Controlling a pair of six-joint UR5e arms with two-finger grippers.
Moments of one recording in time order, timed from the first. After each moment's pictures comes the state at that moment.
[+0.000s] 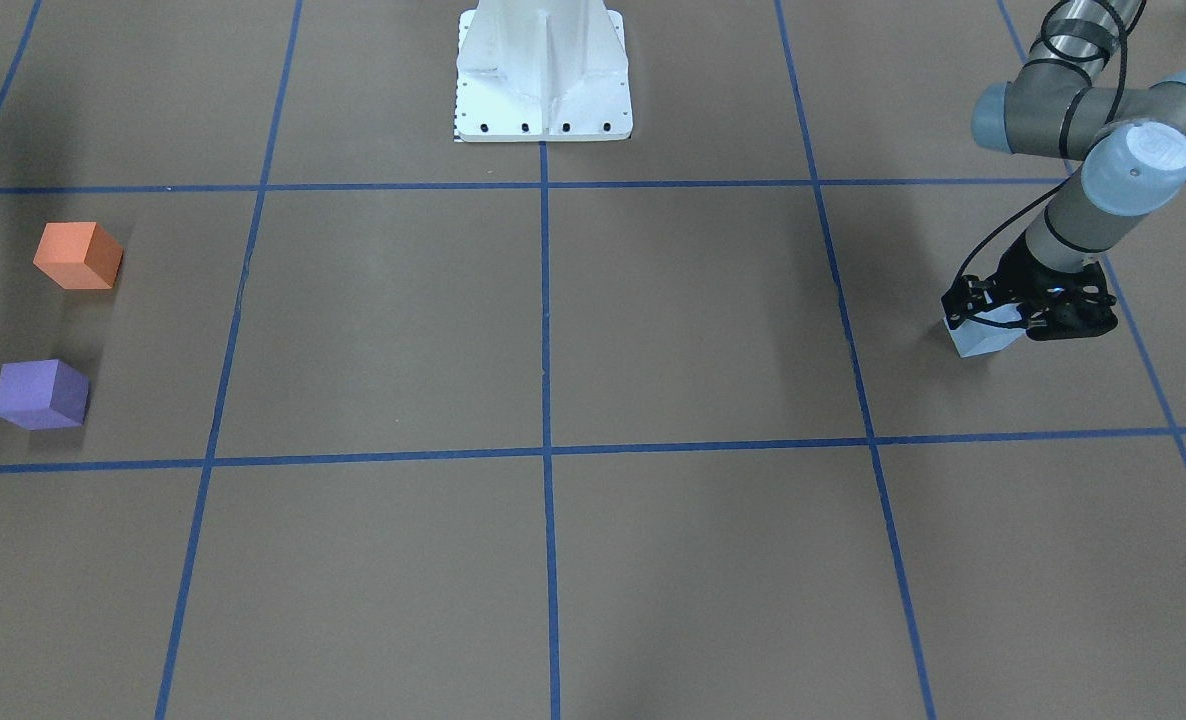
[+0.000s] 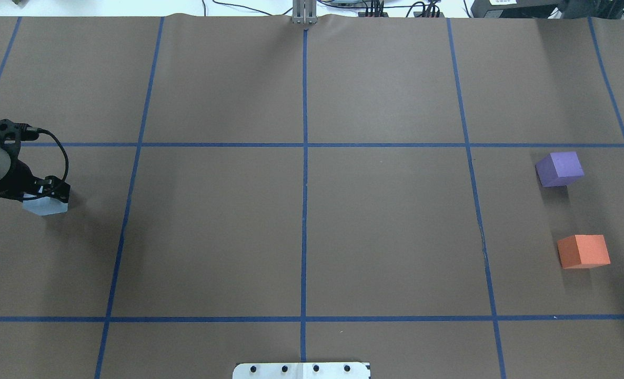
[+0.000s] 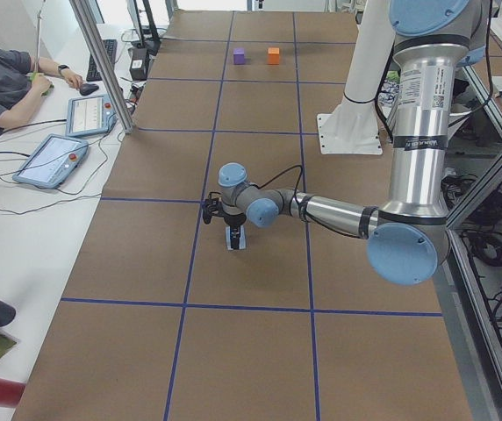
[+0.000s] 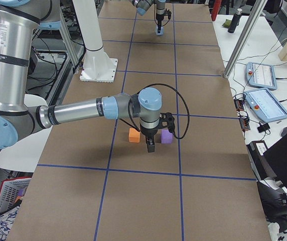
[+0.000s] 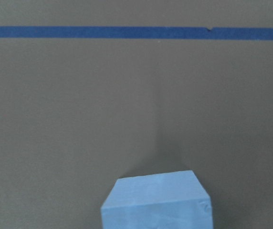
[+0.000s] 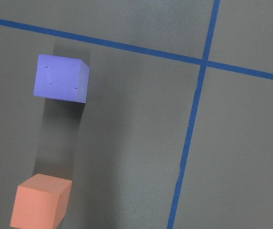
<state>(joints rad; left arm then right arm) -0.89 -1.60 -1.65 -2.00 -2.10 -0.85 1.48 -1.76 1.98 -1.68 2.33 -0.05</state>
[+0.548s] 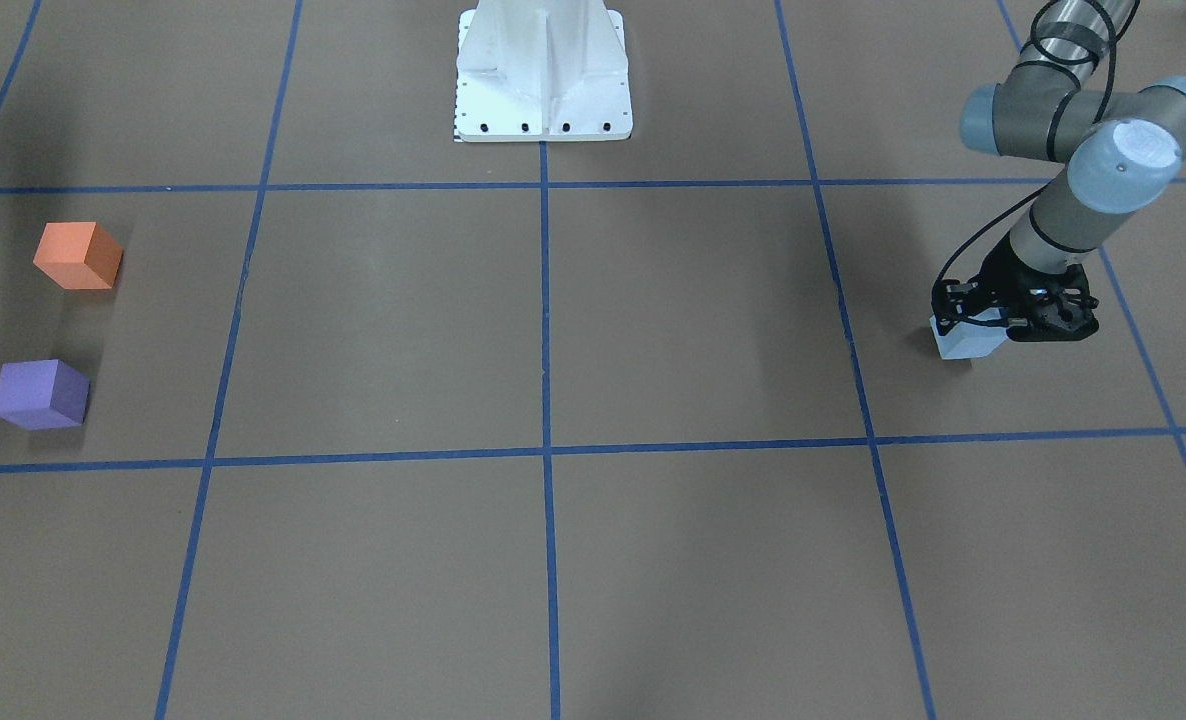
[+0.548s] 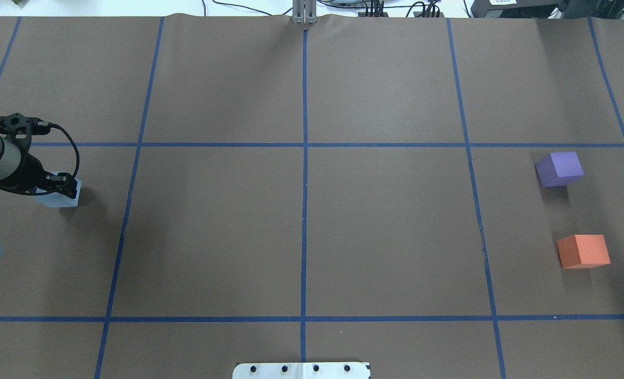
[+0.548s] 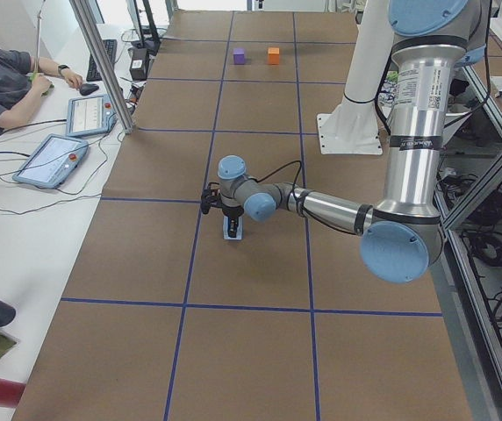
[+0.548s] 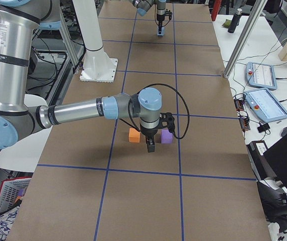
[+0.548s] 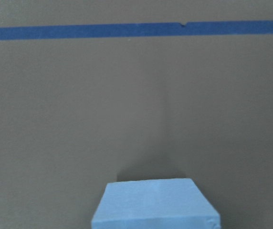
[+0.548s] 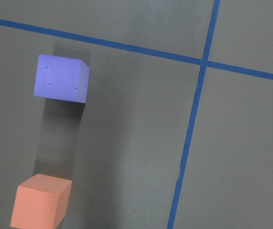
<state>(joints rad) -0.88 -1.64 -1.68 -2.01 -2.10 -0.85 1.48 -1.76 1.98 -1.68 2.33 -0.05</state>
